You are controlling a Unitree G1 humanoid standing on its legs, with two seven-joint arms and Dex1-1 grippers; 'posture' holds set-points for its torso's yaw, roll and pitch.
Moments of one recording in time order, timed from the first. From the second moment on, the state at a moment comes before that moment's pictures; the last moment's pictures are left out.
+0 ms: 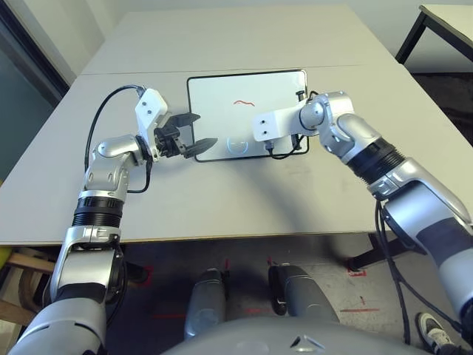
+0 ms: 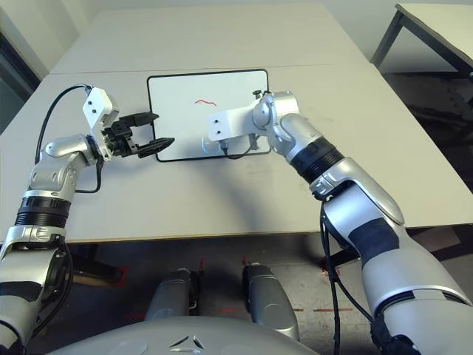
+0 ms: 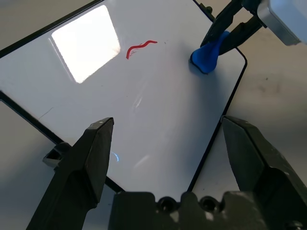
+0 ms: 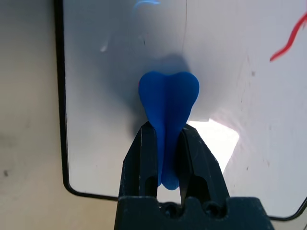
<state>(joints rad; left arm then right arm) -0.60 0.57 0.03 0.41 -0.27 0.15 -1.05 -1.06 -0.36 0.67 0.47 -0.69 0.32 0.98</state>
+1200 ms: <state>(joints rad) -0.66 0.62 0.04 0.53 -0.25 0.06 -1.02 -1.29 -0.32 0.60 0.63 -0.66 0.29 1.05</state>
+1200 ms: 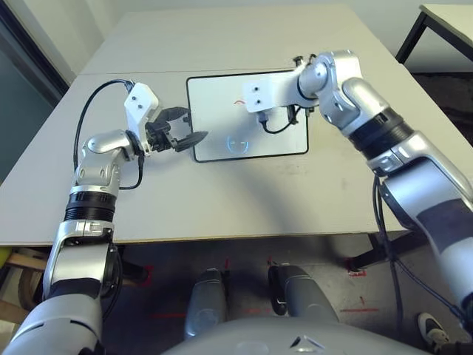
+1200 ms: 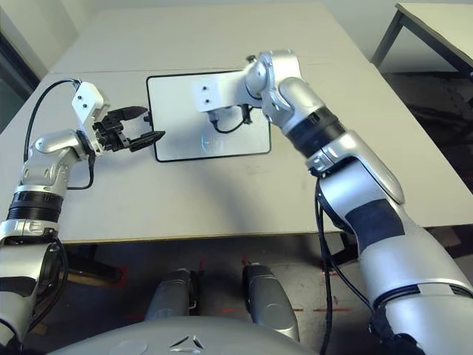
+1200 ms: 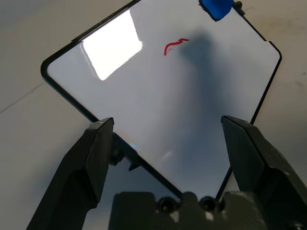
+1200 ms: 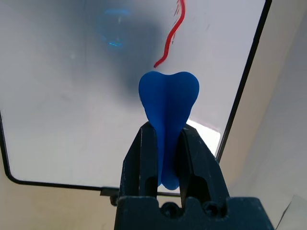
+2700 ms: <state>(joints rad) -0.60 0.63 0.07 0.47 -0.24 0.05 -0.95 -1.49 -0.01 0.55 1.26 -0.60 0.13 0.68</state>
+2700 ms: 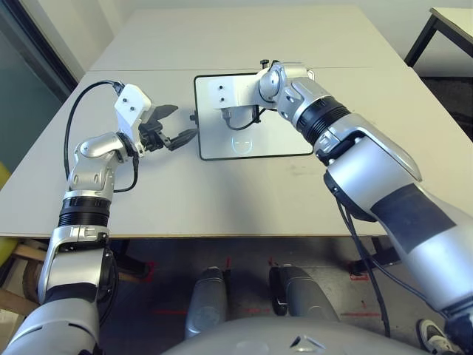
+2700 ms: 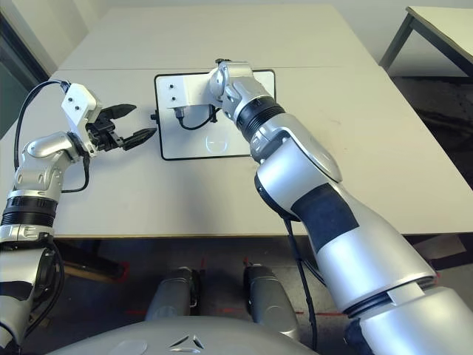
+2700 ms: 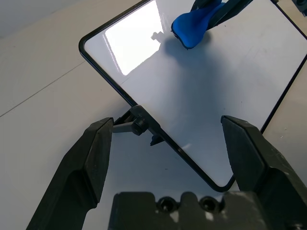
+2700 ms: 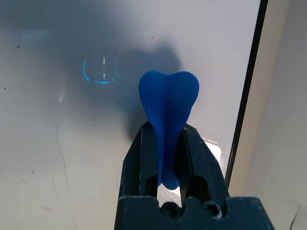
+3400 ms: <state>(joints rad) -0.58 0.62 0.07 0.45 -0.25 0.06 -0.95 -1.48 -0.08 0.63 1.28 -0.68 0.12 0.63</state>
